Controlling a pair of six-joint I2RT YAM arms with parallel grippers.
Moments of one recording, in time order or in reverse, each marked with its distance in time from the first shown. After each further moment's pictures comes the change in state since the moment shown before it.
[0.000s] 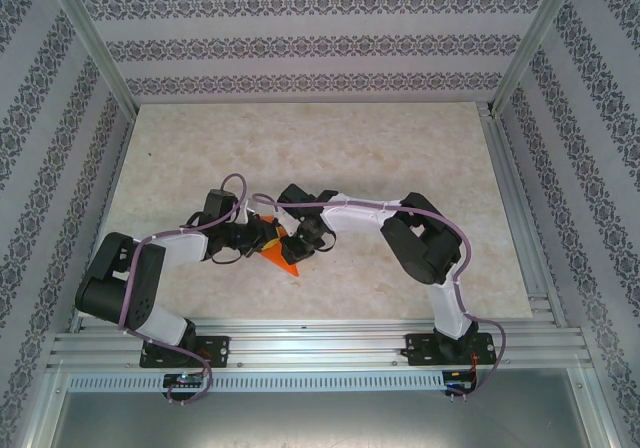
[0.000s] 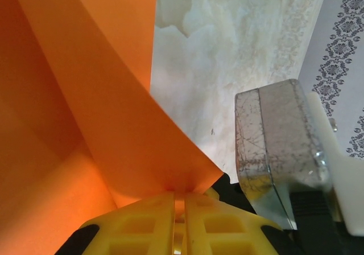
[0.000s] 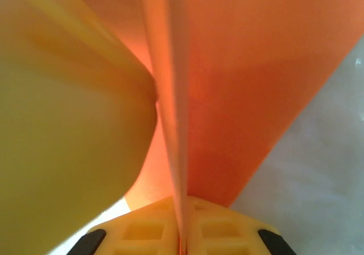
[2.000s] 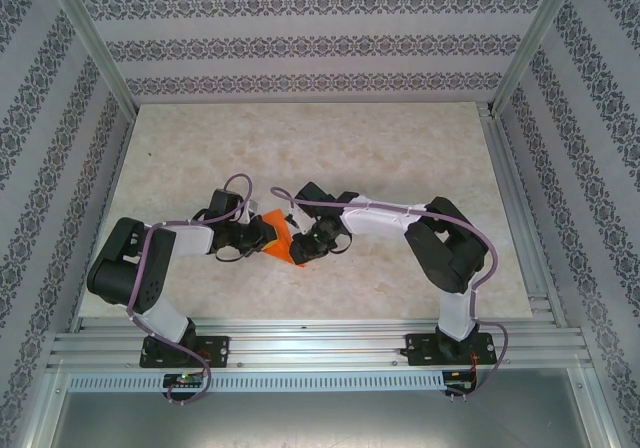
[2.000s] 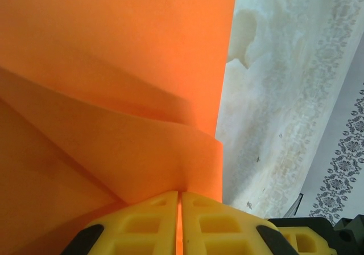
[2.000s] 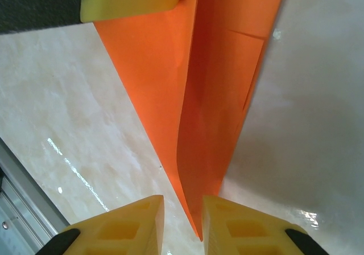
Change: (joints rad) left arm 0.000 0.110 0.050 -0.042 -0.084 0.079; right arm -0.040 -0.159 -0.163 0.063 -0.040 0.072
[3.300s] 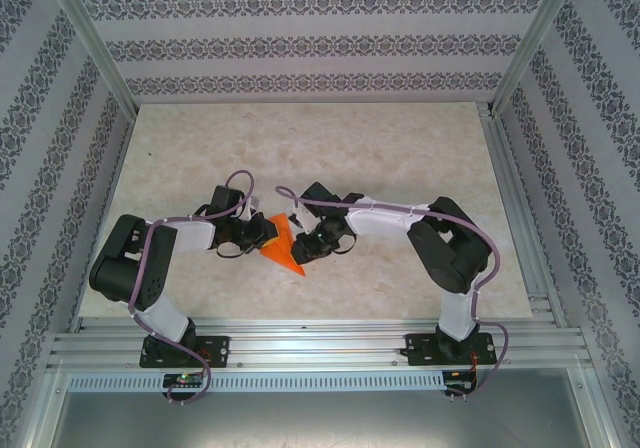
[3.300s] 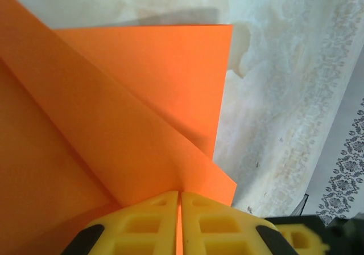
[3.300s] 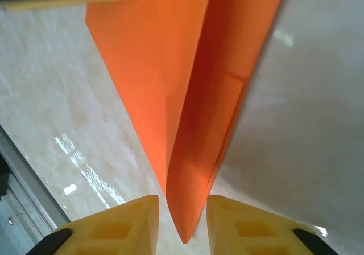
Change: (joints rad) left arm 0.000 0.020 0.047 -0.046 -0.008 0.030; right arm -0.041 -0.018 -0.045 0.063 -0.047 0.004
